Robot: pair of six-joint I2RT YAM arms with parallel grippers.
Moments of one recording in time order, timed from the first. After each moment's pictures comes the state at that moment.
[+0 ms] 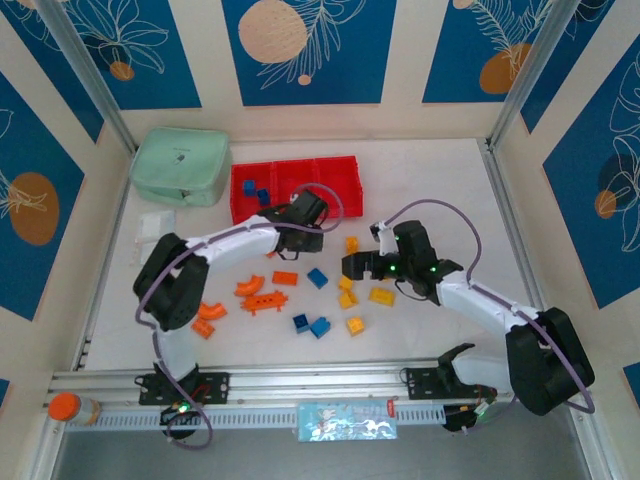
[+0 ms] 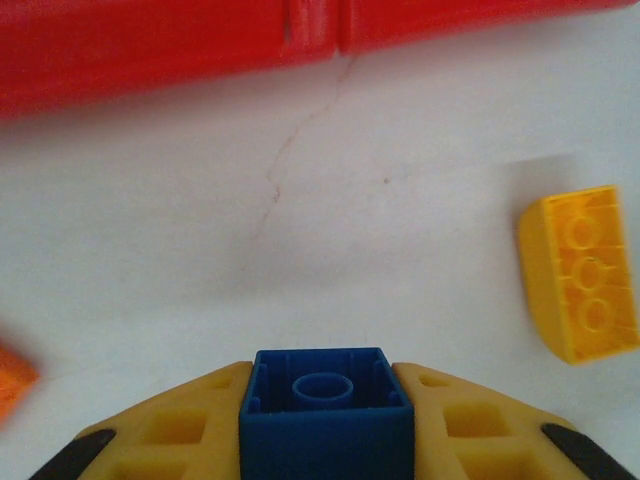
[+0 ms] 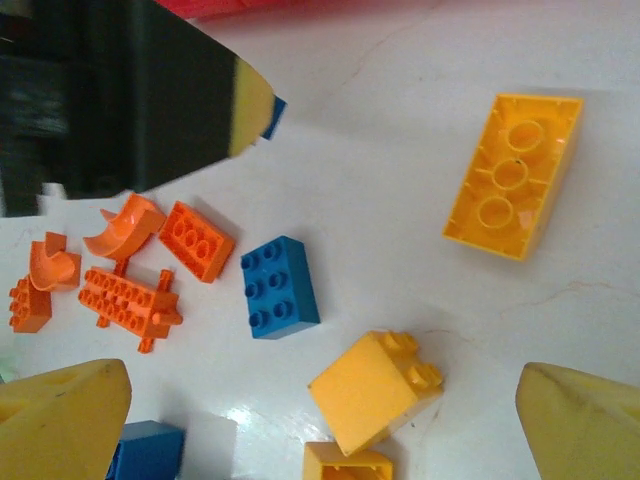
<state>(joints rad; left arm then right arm) -0.74 1.83 1.34 -0.55 -0.13 -0.58 0.46 1.20 0.58 -0.11 -0.41 0.40</state>
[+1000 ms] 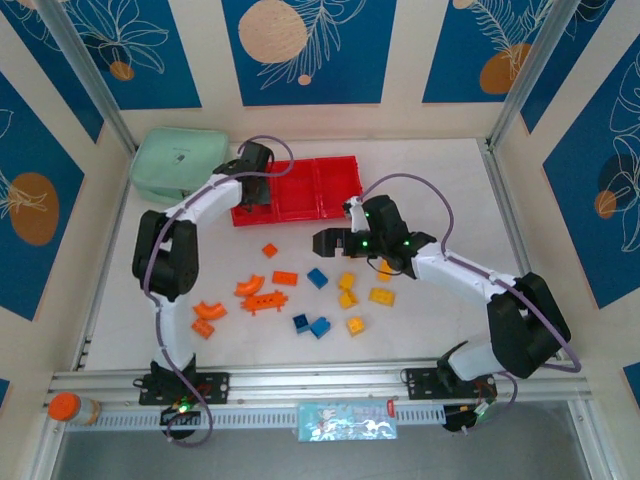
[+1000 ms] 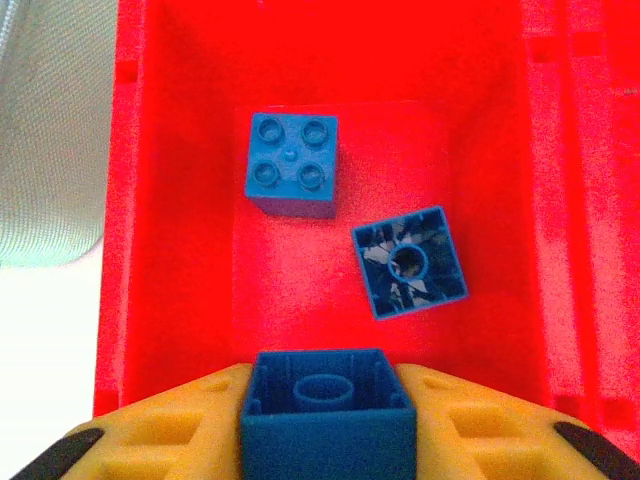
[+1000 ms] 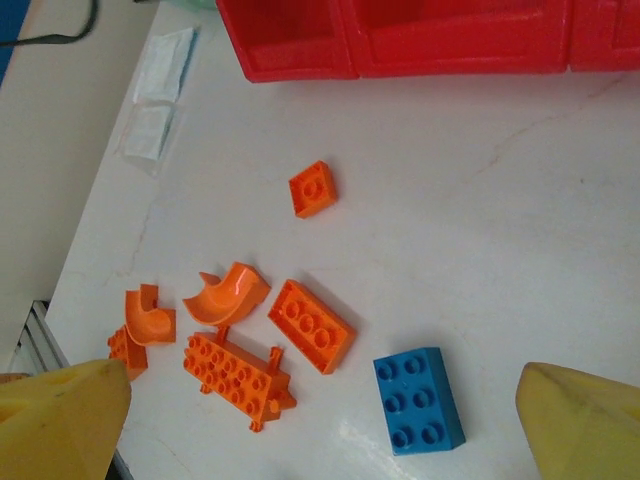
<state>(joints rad) -0.35 2.03 1.63 -0.64 -0.29 -0.34 0.58 1.41 0.87 -0.12 -0.39 0.53</state>
